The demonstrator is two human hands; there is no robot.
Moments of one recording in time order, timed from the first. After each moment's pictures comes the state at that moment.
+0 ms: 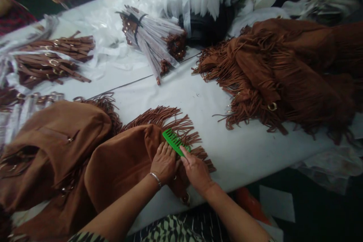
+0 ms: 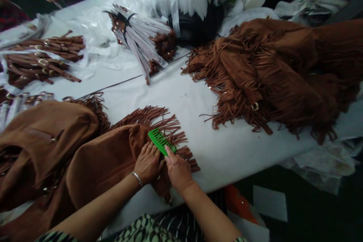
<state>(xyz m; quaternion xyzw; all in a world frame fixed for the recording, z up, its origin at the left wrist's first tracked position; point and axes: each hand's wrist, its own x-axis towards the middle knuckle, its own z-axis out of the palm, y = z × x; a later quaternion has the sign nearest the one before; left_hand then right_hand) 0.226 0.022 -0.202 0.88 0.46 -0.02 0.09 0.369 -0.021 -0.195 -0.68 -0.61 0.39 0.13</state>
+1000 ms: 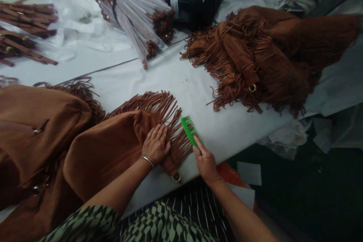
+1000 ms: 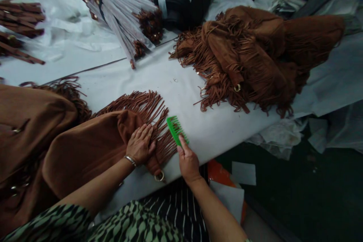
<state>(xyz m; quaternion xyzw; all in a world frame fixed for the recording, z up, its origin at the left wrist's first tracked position) 0.209 0.015 -0.227 0.88 0.46 0.04 0.12 0.400 -0.085 -0.211 -0.77 -0.48 0.36 0.23</state>
